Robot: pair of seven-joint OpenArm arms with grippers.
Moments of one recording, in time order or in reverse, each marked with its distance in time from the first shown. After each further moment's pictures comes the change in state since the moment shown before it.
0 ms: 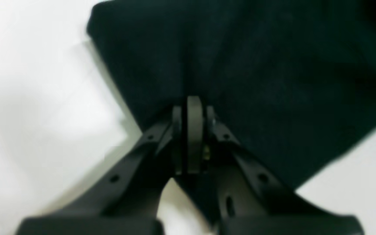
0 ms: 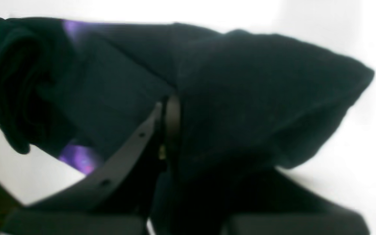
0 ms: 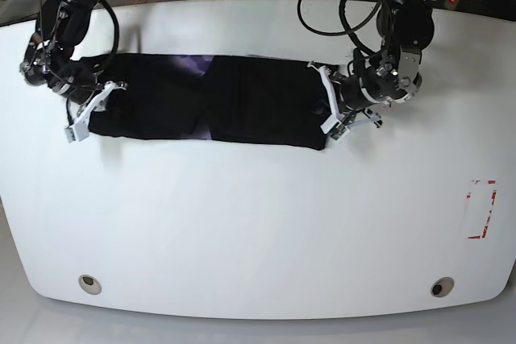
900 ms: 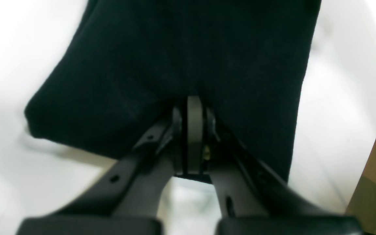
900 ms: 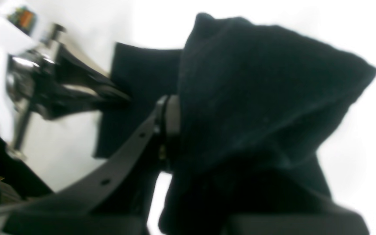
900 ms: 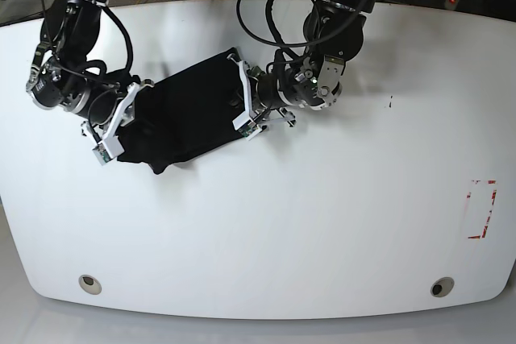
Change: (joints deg) left arm -5.1 16.2 9.5 -10.0 5.0 0.0 0.4; right arm 0.0 -1.9 -9.8 18.8 6.0 0.0 -7.2
